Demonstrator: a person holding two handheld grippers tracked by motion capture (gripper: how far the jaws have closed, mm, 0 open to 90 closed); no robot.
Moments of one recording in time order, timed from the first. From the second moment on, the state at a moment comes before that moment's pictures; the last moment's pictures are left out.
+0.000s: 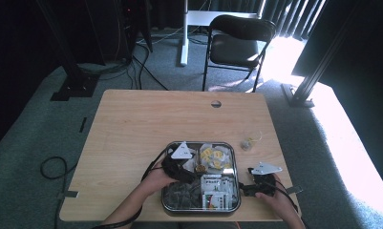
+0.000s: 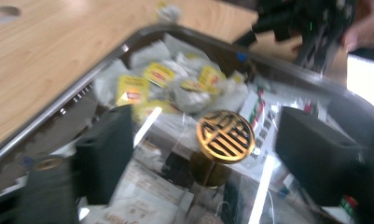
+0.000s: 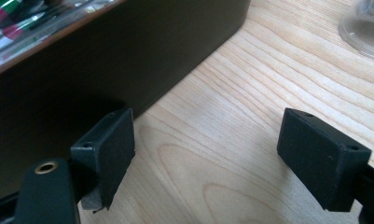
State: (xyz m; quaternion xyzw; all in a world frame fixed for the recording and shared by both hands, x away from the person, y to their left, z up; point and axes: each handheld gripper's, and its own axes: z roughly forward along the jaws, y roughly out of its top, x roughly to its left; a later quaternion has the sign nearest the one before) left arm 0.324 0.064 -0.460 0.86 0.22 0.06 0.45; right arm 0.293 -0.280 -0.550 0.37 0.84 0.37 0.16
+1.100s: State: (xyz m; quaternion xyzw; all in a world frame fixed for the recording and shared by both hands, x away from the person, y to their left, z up) left arm 0.336 0.148 -0.468 0.81 0.35 0.17 0.44; right arm 0.292 -0.279 -0.550 0.37 0.84 0.37 0.16
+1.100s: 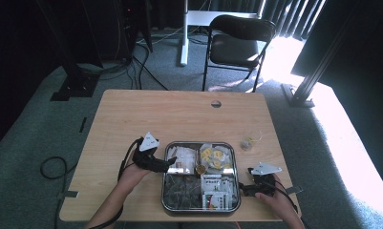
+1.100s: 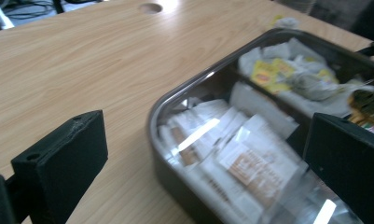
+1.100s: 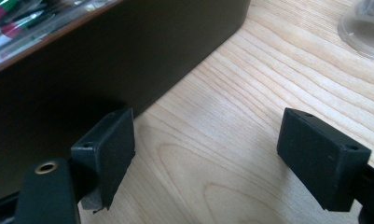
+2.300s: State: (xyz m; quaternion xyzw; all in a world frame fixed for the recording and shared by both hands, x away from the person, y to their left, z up) left arm 0.312 0.256 -0.526 0.77 0.46 0.20 0.41; right arm 0.292 -0.279 -0.550 0.37 0.84 0.37 0.16
